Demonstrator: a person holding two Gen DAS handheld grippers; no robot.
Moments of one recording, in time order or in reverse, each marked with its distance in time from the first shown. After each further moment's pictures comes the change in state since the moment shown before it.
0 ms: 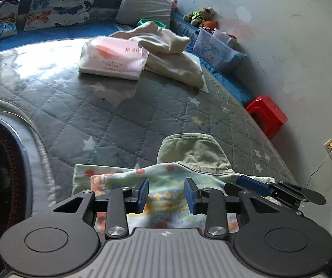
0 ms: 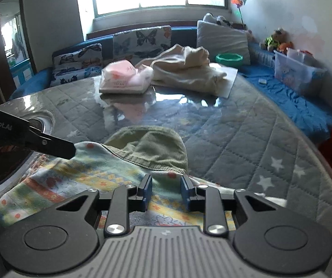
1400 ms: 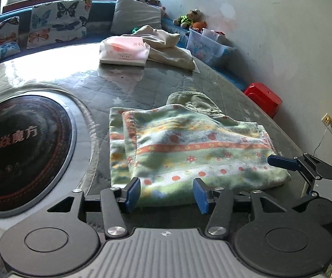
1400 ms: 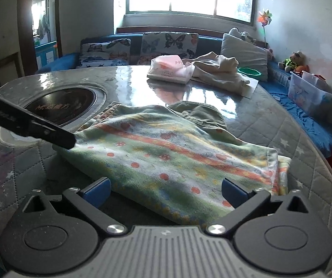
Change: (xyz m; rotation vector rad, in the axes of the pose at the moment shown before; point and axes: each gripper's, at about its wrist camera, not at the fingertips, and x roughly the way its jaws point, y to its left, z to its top) left arm -0.094 0.013 -0.103 0.121 -0.059 0.027; right arm -0.086 0.062 -0.067 -0.162 -0.031 0.029
